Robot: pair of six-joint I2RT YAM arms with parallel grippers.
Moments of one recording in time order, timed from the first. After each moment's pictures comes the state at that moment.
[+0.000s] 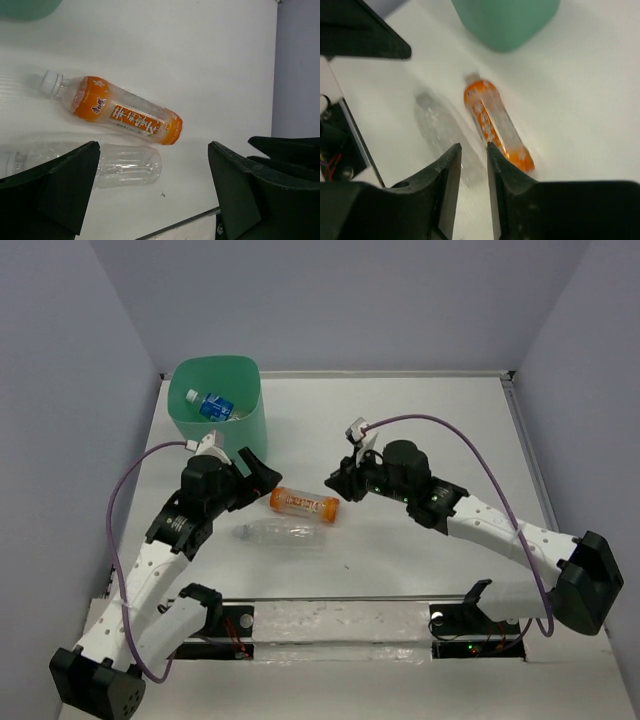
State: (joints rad) left arm -0.35 0.78 0.76 -0.45 0.09 -0.78; right arm 0.82 1.27 0.95 0.10 -0.19 0.17
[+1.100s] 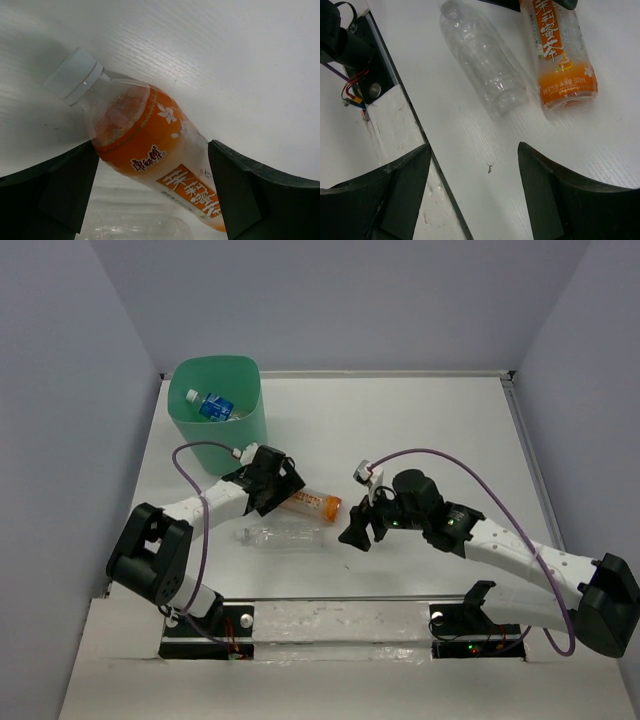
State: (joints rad) left arm -0.50 1.46 0.77 -0.24 -0.15 -1.03; right arm 0.84 1.09 0.71 -0.10 -0.37 0.19
